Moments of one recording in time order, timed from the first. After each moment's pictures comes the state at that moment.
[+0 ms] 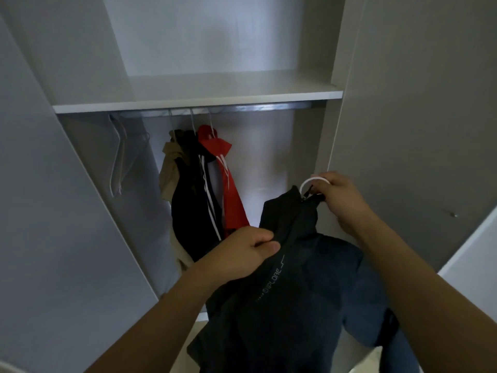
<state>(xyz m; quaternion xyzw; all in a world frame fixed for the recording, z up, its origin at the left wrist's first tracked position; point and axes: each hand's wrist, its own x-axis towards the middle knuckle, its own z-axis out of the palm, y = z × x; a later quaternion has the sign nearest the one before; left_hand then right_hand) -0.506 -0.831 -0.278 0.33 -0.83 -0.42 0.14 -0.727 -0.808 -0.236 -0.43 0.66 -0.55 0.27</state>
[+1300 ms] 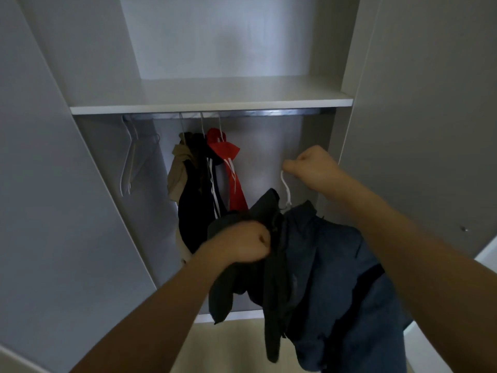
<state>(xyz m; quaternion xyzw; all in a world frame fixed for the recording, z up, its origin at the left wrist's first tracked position) -0.520 -0.887 -0.292 0.40 -0.87 -0.27 -0.01 -0.704 -0.859 -0.183 -0.56 0.67 -0.43 0.21</state>
